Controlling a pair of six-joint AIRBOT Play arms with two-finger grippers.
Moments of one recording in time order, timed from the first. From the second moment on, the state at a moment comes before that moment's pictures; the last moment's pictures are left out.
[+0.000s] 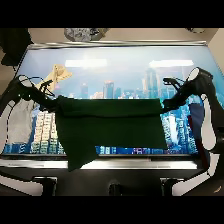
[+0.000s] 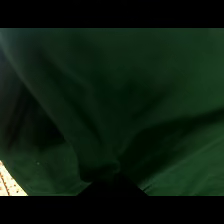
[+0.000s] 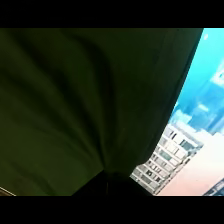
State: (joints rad) left arm 0.11 -1.69 1.49 1.21 -1.49 -1.45; right arm -0.16 -1.81 1.67 -1.32 1.63 1.03
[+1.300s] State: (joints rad) left arm 0.28 -1.12 0.59 1.15 -1.31 -1.33; right arm -0.34 -1.38 1.08 -1.29 1.55 0.99
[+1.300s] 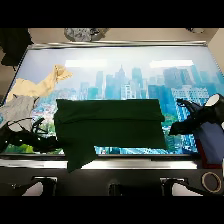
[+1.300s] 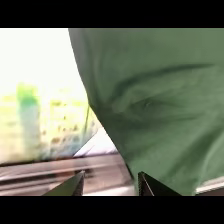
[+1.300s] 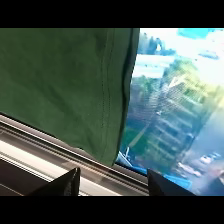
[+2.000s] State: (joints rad) left arm 0.13 -1.09 0.44 1.01 -1.13 -1.40; right arm -0.34 -1.34 0.84 -1.28 1.38 0.96
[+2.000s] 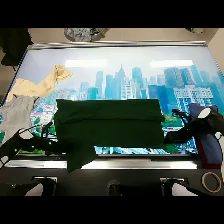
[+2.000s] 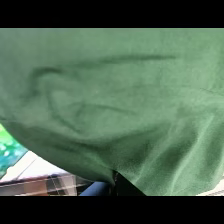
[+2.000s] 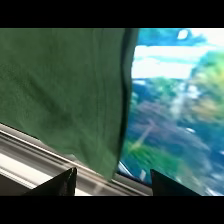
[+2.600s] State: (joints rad) left arm 0.13 -1.04 0.49 1.03 -1.12 -1.36; right arm -0.34 -1.31 0.71 -1.16 1.26 0.95
